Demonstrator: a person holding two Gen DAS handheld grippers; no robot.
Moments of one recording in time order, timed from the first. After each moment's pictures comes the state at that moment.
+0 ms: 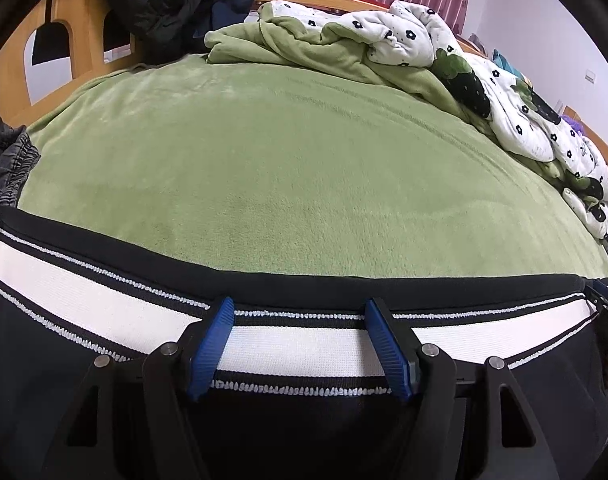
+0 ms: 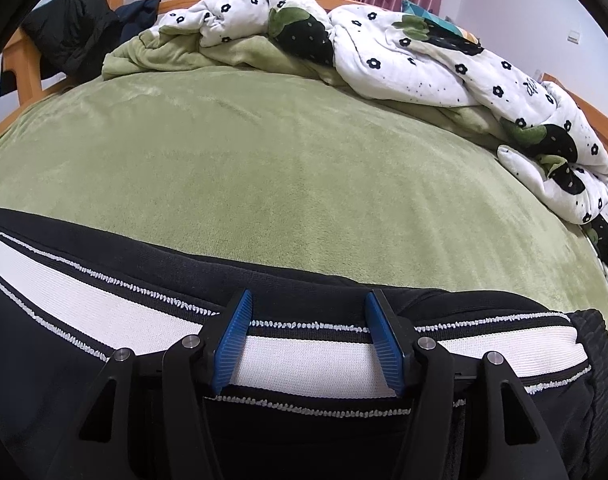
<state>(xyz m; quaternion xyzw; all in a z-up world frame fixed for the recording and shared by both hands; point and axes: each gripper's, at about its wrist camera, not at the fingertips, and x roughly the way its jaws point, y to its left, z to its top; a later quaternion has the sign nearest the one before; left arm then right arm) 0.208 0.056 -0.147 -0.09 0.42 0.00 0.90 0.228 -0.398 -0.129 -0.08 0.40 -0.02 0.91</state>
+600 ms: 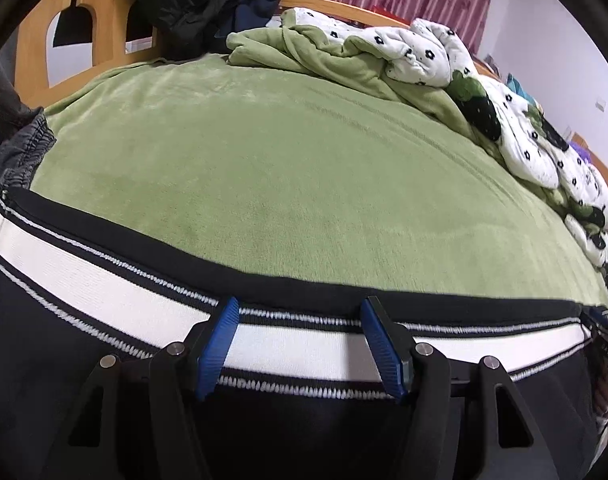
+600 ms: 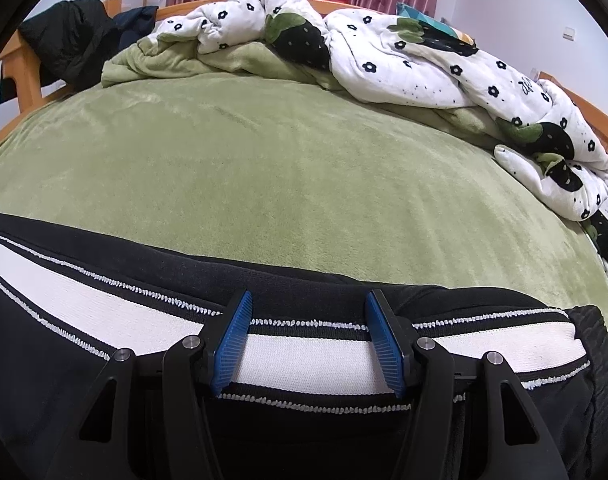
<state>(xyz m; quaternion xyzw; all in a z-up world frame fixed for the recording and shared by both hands) 0.201 0.068 -0.142 -0.12 0.41 0.01 0.90 0.225 -0.397 -0.126 -0.08 0.40 -0.02 0.91</state>
